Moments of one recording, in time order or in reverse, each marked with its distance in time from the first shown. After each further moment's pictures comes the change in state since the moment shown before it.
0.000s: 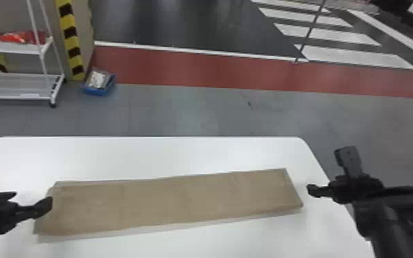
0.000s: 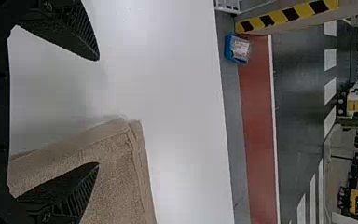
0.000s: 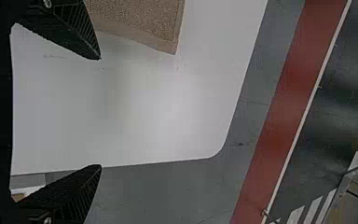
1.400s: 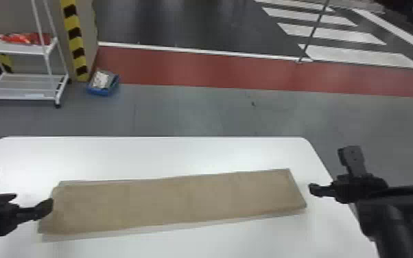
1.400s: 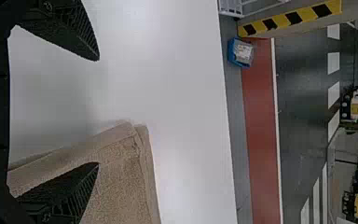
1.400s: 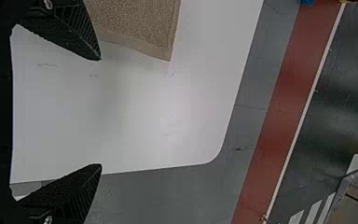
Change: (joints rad) left arm 0.028 0.002 0.004 -0.054 0.000 0.036 0.000; right arm -0.002 -0.001 0.010 -0.002 -0.018 0.005 0.009
